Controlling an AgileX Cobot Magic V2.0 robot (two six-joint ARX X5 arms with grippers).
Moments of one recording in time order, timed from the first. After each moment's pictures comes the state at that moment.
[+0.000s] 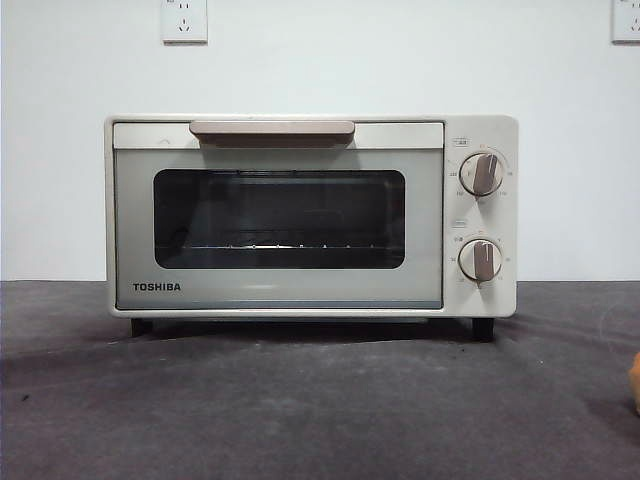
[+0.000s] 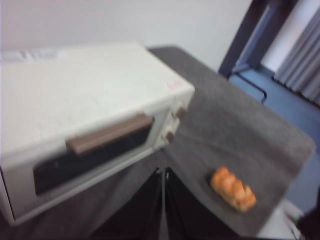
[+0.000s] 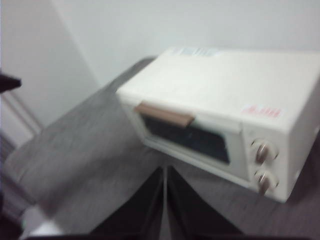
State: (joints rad) left arm -0.36 0.70 1.09 -0.72 0.47 -0.11; right arm 0.15 0.55 1.02 -0.78 -0.64 0.13
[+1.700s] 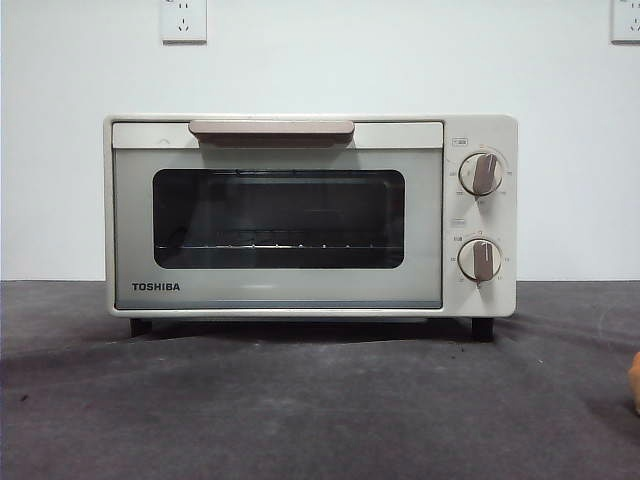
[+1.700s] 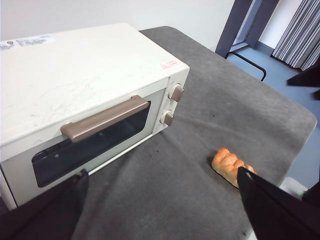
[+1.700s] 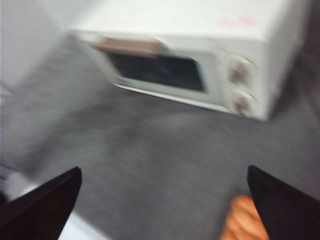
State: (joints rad) left arm -0.38 0.69 1.09 -0.78 0.48 -0.02; right arm 0.17 0.62 1.02 -1.01 -0.48 0.16
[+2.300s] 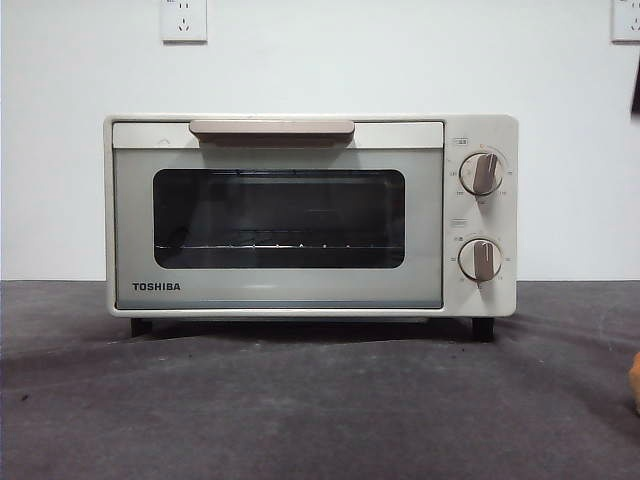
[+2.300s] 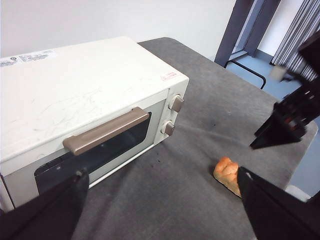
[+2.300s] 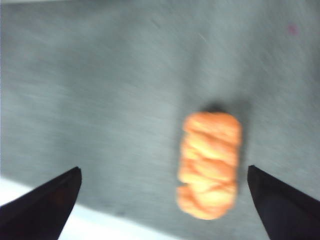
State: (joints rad) left arm -0.38 0.69 1.09 -0.74 0.48 -0.02; right arm 0.21 0.91 0.88 -1.07 -0.31 0.25
